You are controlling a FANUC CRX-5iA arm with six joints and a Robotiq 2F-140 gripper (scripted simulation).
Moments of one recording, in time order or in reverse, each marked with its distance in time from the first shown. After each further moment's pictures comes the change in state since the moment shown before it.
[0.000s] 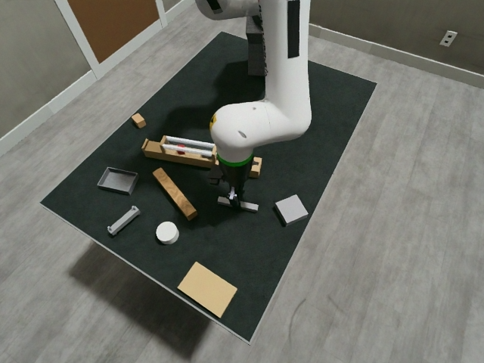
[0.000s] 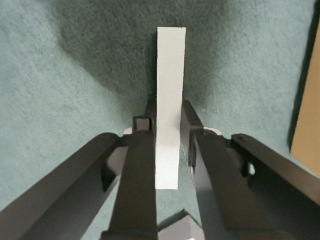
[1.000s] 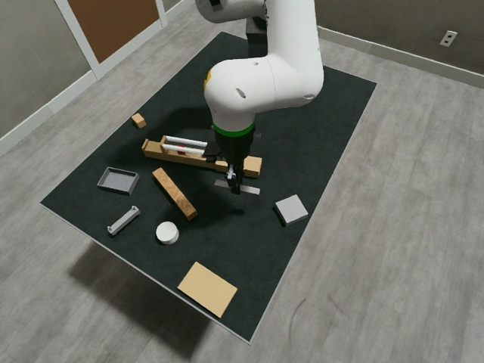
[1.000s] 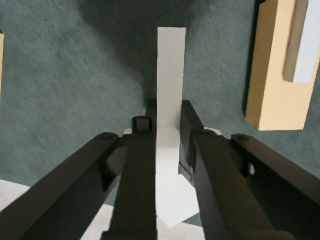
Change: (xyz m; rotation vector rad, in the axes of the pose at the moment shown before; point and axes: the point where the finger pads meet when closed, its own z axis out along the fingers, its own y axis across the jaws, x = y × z) arm 0.000 0.000 -0.110 0.000 0.000 0.000
